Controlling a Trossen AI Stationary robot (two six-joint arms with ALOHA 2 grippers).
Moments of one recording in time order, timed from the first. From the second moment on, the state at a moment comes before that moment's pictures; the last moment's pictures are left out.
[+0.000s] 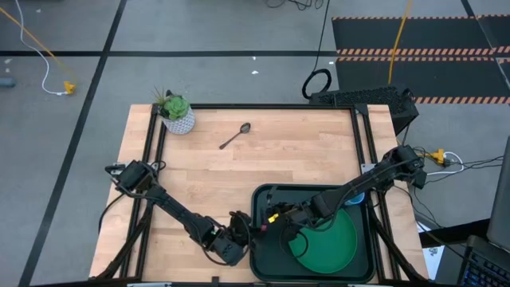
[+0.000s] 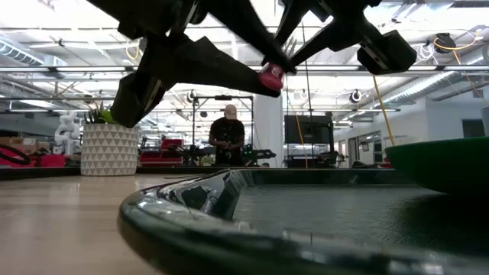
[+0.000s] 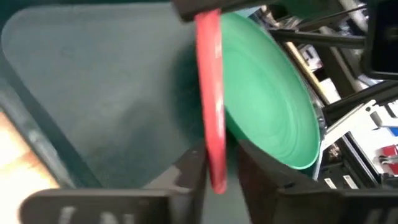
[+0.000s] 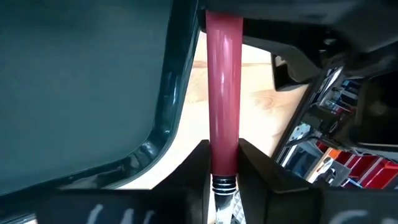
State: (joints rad) left arm -0.61 2.01 1.23 0.12 -0.71 -1.29; right arm 0.46 1.74 1.24 -0.42 0.42 -1.40
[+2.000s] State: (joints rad) left arm -0.73 1.69 1.23 -0.10 -1.05 -0.98; right arm 0.45 2.00 1.35 -0.61 -0.21 -1.05
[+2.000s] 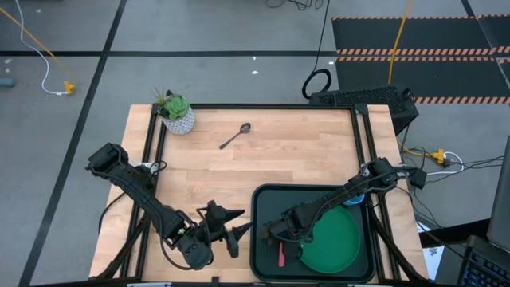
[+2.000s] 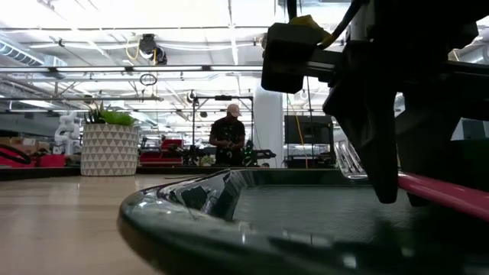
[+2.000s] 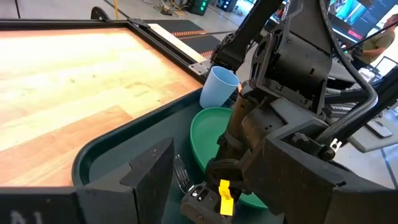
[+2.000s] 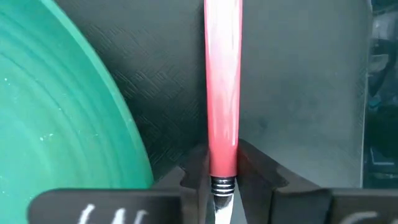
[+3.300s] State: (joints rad) left arm -0.71 1.69 1.23 -0.09 -1.05 -0.95; right arm 0.50 1.93 1.35 -0.43 -0.06 -0.26
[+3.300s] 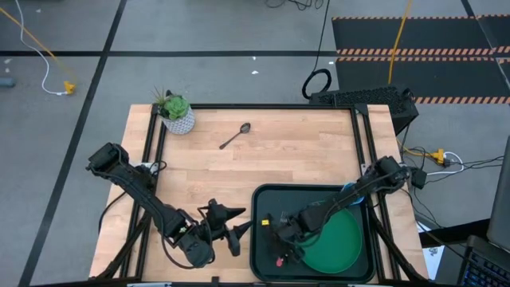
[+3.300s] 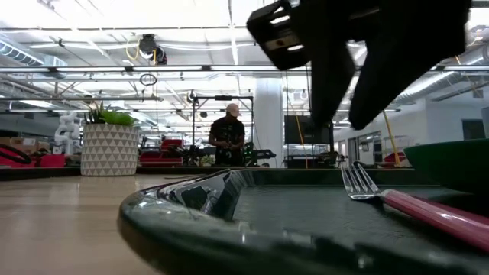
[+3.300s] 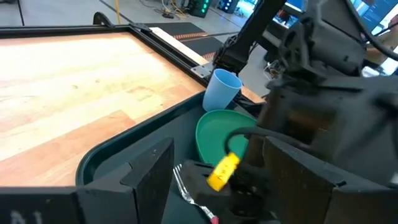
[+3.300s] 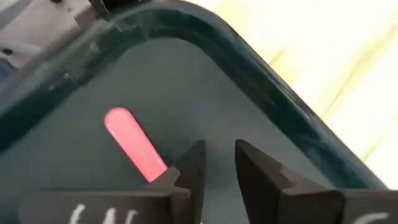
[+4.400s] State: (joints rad) left arm -0.69 1.69 1.23 0.03 -1.05 -0.79; right arm 0.49 2.01 1.35 -0.58 0.00 0.21
